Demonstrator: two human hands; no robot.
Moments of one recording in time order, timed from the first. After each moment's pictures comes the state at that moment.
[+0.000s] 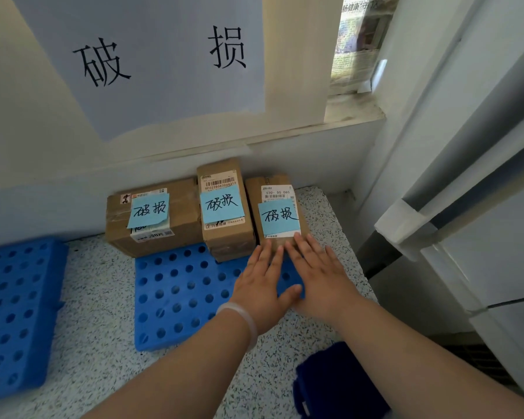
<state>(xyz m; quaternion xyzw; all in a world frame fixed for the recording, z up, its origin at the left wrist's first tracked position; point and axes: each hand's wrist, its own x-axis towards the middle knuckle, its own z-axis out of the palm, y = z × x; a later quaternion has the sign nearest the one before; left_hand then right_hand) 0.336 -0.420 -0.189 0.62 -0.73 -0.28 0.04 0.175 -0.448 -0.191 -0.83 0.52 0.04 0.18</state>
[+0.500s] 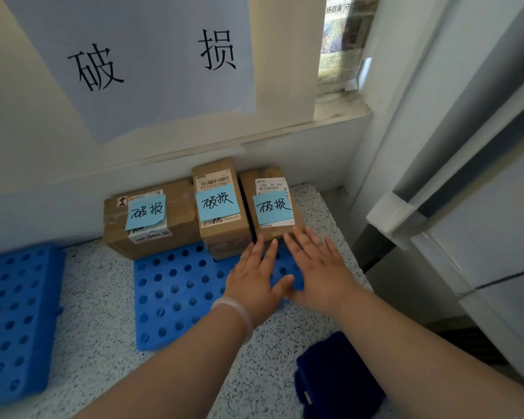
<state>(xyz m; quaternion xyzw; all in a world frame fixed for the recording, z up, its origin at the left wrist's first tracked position) 0.343 -0.416 -0.183 0.64 -0.72 -0.27 0.03 0.174 -0.443 -0.179 -0.83 0.54 0.03 0.15</state>
